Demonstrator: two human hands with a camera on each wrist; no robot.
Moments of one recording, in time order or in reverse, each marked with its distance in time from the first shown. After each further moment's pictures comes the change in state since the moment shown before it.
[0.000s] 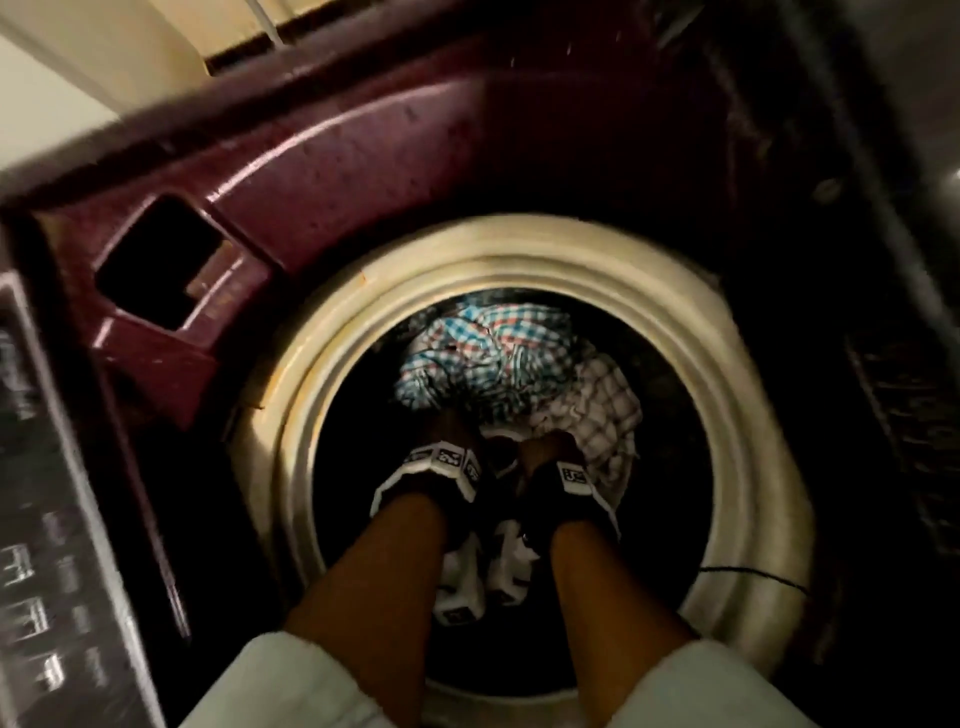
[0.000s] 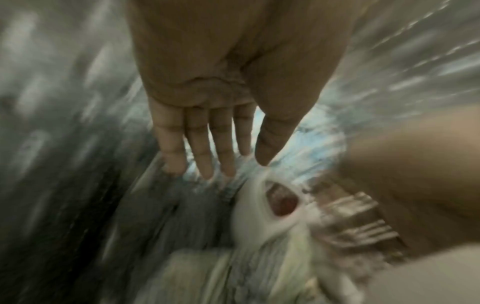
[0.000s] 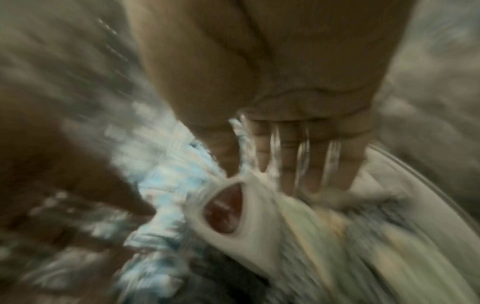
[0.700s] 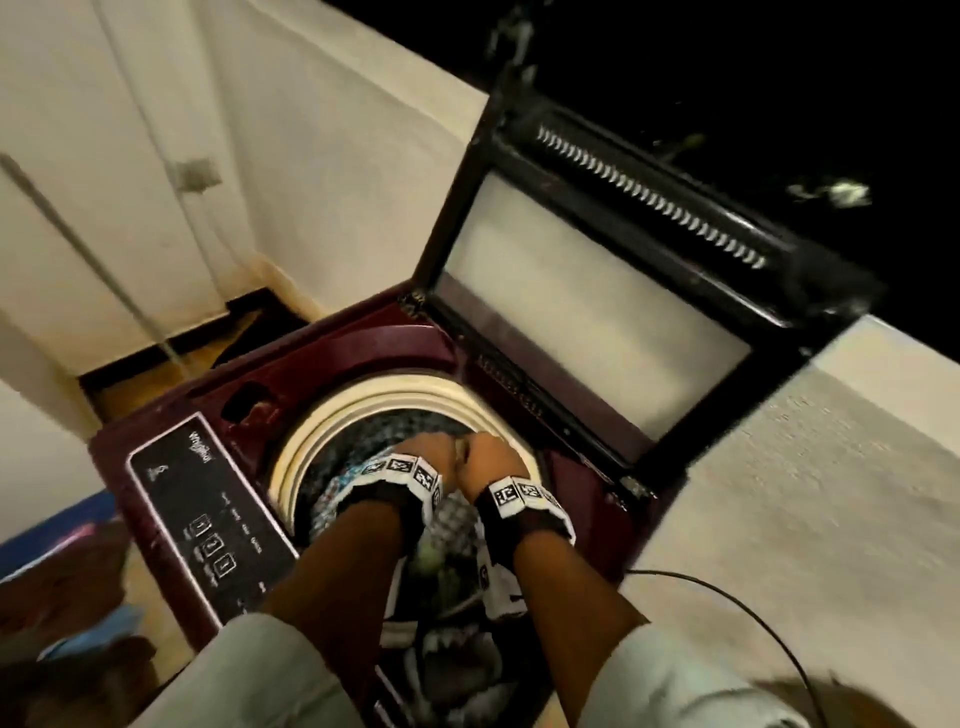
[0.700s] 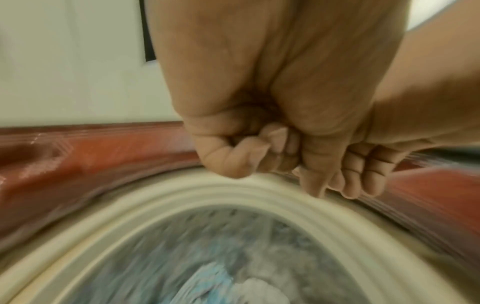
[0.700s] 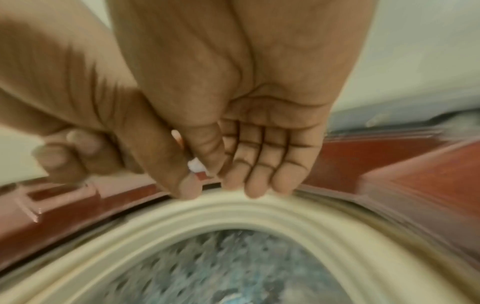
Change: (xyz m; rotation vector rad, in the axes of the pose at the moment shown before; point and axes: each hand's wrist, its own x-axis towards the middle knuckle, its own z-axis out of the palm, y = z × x) left_hand -0.266 0.039 -0.119 0.166 0.343 0.693; right_hand -0.299 -0.017 -0.076 -0.012 0.667 -0.226
